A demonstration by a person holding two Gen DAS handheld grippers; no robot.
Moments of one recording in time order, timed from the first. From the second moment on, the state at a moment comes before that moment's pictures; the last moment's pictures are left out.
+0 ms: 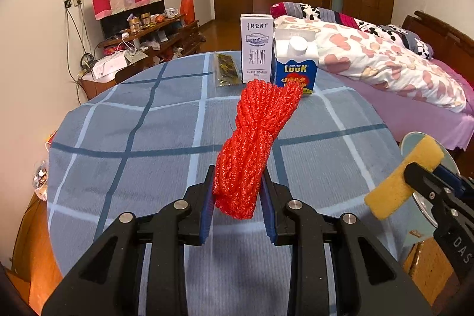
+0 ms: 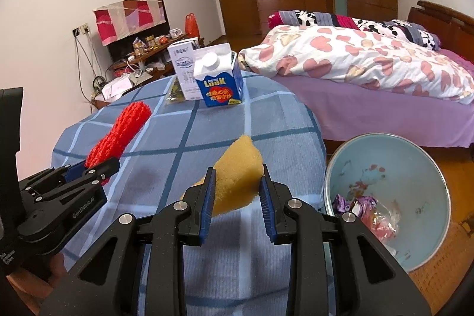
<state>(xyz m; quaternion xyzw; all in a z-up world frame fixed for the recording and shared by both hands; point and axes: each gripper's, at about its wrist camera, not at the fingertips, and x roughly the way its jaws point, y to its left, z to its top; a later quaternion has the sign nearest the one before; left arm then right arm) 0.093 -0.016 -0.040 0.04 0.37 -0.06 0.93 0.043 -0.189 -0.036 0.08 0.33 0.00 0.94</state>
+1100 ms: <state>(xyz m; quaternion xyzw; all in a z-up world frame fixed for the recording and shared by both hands) 0.023 -0.058 -0.018 0.07 0.34 -0.12 0.93 -0.036 -0.246 -0.033 0.09 0.32 -0.07 0.94</state>
